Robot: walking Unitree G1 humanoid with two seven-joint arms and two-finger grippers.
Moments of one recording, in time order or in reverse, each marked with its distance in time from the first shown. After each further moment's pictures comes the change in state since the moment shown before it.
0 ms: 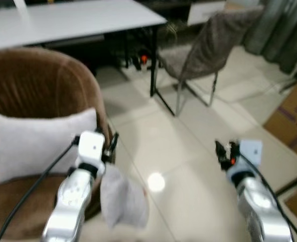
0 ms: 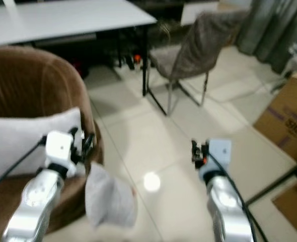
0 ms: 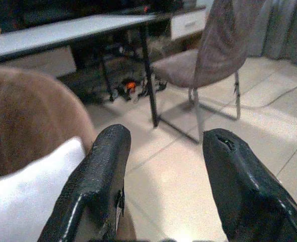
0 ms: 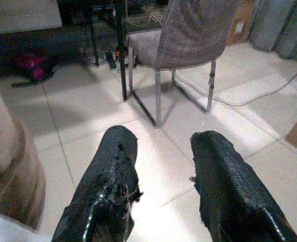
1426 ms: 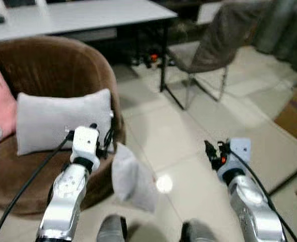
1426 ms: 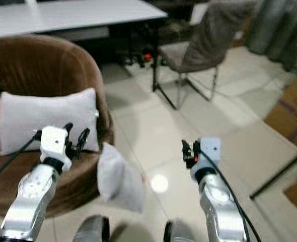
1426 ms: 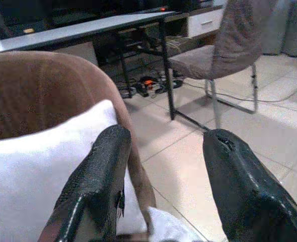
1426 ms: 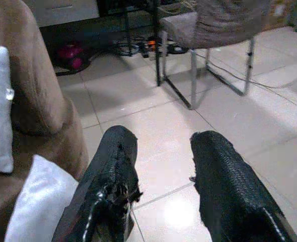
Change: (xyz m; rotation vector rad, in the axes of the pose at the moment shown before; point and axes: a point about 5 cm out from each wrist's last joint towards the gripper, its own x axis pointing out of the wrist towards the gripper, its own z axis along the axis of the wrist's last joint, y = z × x) left arm 0.013 0.010 0.008 0.003 -0.020 0.002; right arm 0.006 0.007 -0.005 0.054 0.034 0.046
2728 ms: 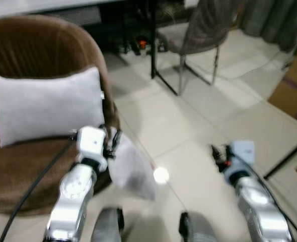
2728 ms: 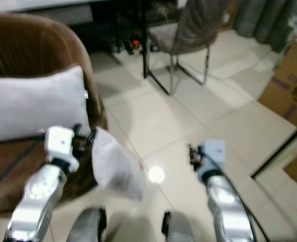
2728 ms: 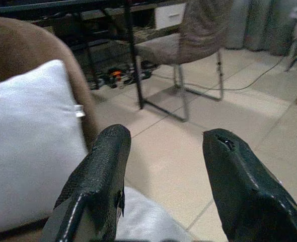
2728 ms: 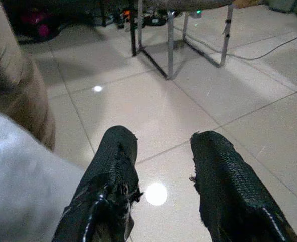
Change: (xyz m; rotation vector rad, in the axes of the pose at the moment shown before) left arm -0.002 -0.013 0.002 -0.045 -0.014 -0.044; right arm 0.003 -0.012 -0.003 -0.067 0.027 -0.022
